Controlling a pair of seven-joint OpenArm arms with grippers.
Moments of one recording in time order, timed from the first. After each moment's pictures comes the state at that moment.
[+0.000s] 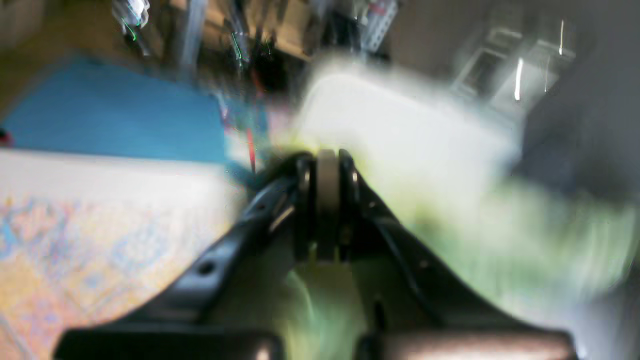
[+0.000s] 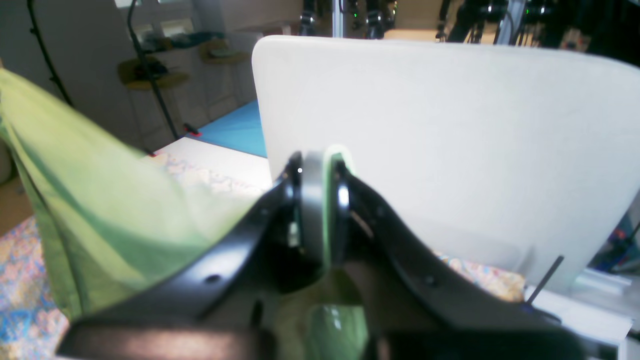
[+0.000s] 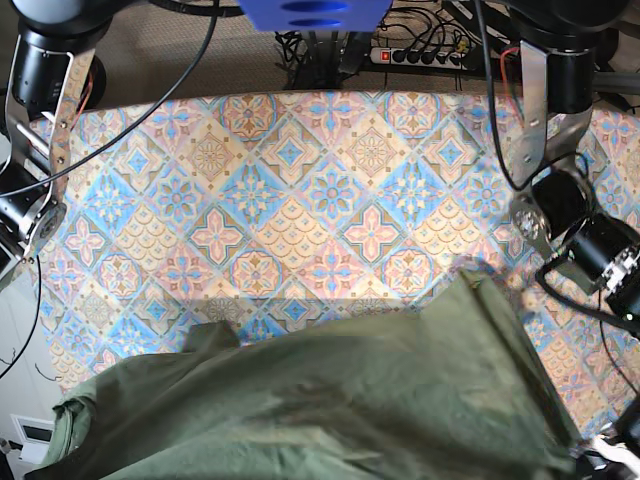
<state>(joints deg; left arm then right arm) -53.8 -17.7 -24.4 92.3 -57.5 -23.4 76.7 60.1 32.4 21.2 69.1 59.4 40.9 -68.5</state>
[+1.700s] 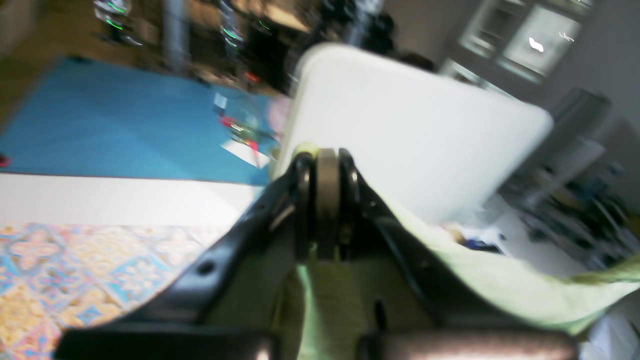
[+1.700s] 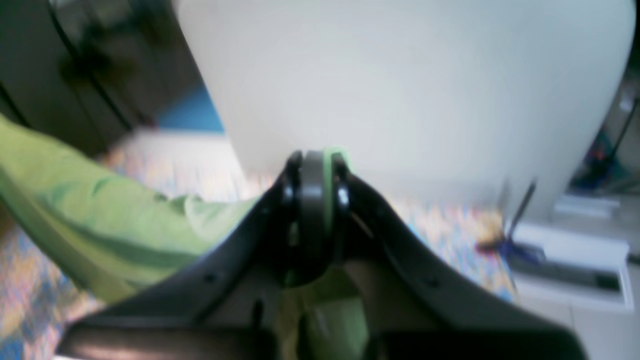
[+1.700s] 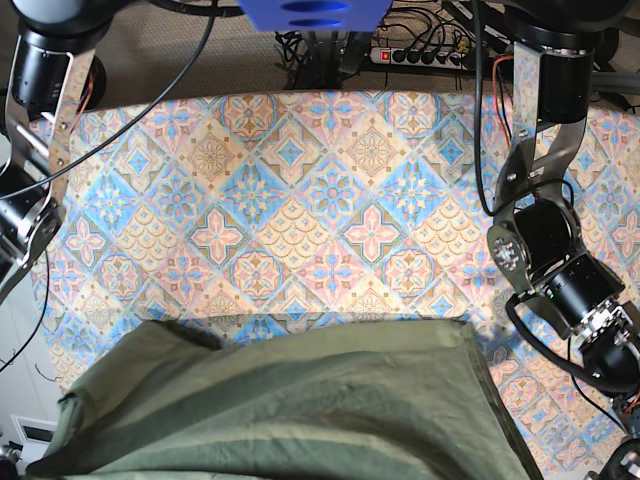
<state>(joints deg) -62.6 -10.1 -26.0 80.1 -29.0 -18.2 63.0 62.0 32.3 21.1 56.7 46.9 40.9 -59.8</state>
